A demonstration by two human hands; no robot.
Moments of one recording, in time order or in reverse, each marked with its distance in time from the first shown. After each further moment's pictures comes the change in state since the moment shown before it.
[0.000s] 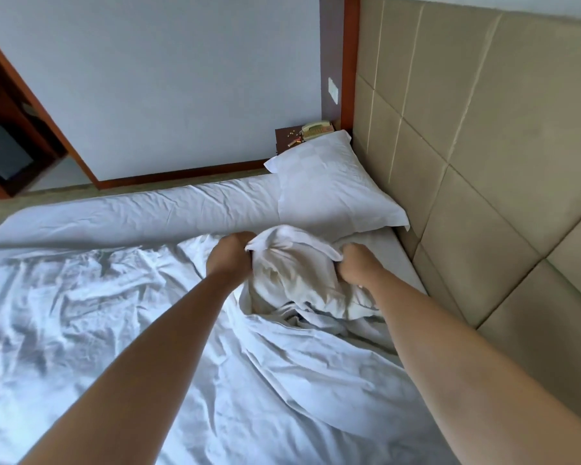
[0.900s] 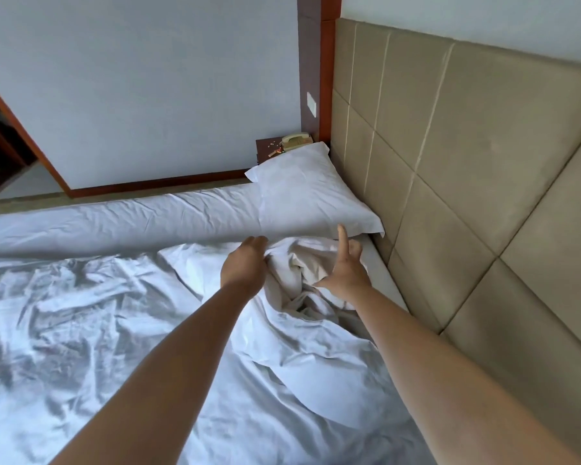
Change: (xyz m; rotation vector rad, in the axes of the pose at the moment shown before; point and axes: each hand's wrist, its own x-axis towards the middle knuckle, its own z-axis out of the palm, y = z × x) left_hand -0.011 0.040 0.033 0.086 -0.015 0.134; right_hand -0.037 0.012 -0.002 0.215 0.156 0.052
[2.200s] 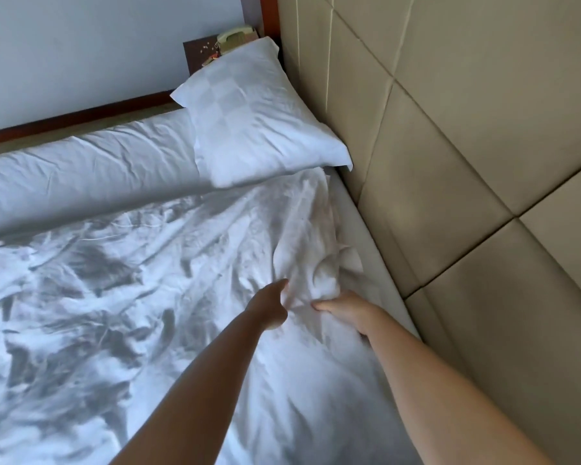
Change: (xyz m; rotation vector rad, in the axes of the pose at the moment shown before) left_hand 0.023 0.041 0.224 -0.123 -0.813 -0.123; right_hand 0.043 0.189 0.064 0.471 -0.392 0.692
